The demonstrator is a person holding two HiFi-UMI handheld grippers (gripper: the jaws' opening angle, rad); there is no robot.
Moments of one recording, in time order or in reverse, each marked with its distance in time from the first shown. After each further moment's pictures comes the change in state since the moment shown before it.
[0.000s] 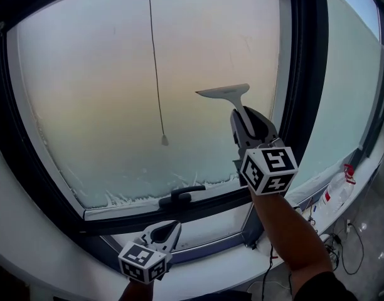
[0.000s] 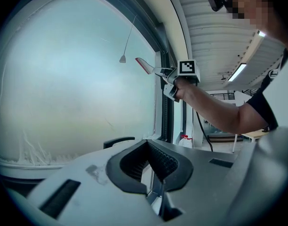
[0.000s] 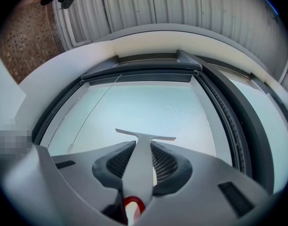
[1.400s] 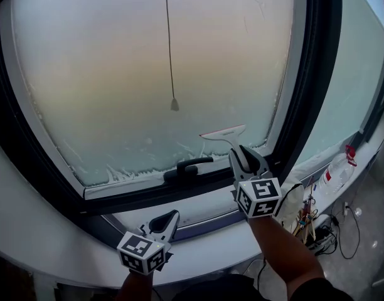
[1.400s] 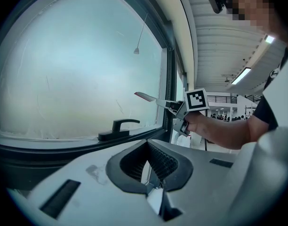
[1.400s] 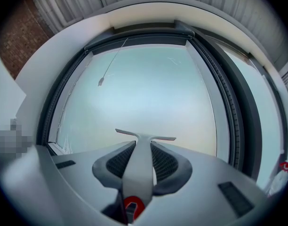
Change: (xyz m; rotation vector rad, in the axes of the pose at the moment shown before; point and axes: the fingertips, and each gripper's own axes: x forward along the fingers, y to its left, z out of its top) left arm -0.027 0.014 -0.041 -0.102 0.048 0.012; right arm -0.085 0.059 -0.186 0.067 0.338 -0.015
